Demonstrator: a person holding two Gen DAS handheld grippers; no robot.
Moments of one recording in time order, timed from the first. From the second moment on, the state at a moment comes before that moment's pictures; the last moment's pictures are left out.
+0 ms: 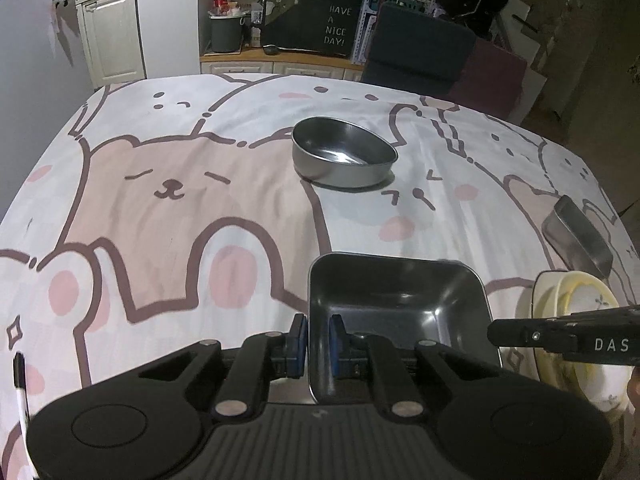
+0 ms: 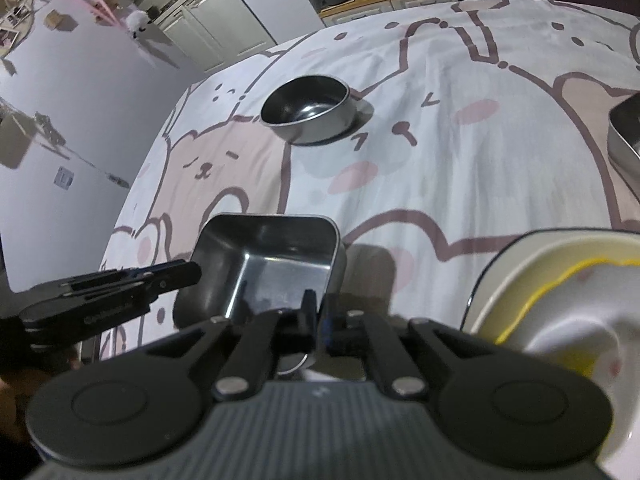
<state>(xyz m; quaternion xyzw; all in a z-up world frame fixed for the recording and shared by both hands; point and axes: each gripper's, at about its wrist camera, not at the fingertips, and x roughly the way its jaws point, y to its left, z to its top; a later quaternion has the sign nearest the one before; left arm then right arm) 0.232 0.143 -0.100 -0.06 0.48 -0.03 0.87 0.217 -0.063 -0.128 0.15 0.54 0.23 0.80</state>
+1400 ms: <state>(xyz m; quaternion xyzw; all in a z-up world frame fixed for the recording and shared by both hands) 0.208 0.147 -0.113 -0.05 0.51 -0.03 0.86 0.203 -0.046 -0.139 0.10 0.57 0.23 0.78</state>
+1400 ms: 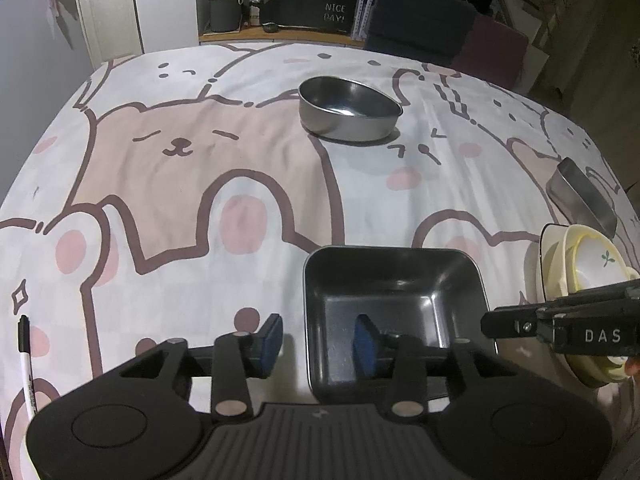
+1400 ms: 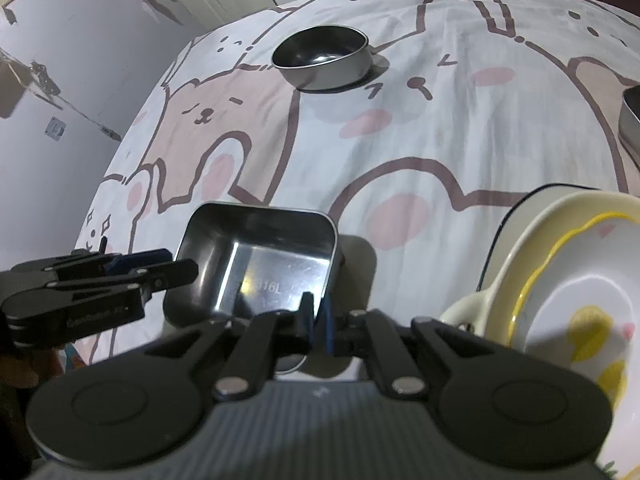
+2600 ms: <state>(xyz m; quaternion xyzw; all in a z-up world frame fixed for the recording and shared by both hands) 0.216 0.046 -0.029 0.00 0.39 -0.06 0.92 0.158 -0.189 -0.054 0.14 0.41 0.16 0.89</state>
